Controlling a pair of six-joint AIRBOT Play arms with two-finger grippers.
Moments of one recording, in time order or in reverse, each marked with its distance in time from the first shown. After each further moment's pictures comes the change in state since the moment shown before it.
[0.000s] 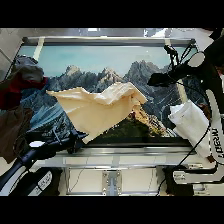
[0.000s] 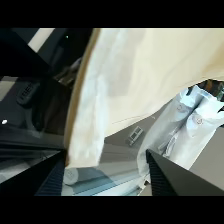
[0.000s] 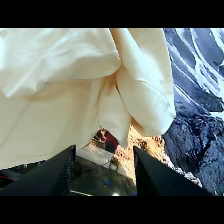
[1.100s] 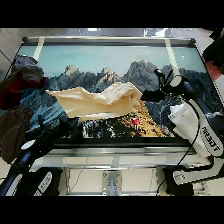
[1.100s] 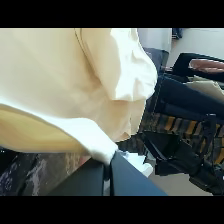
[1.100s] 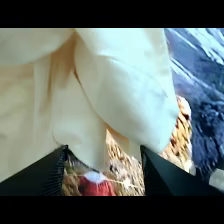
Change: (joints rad) left arm 0.002 0.228 0.049 -0.465 0.141 0.308; right arm 0.047 -0.092 -0.322 0.034 -0.334 -0.033
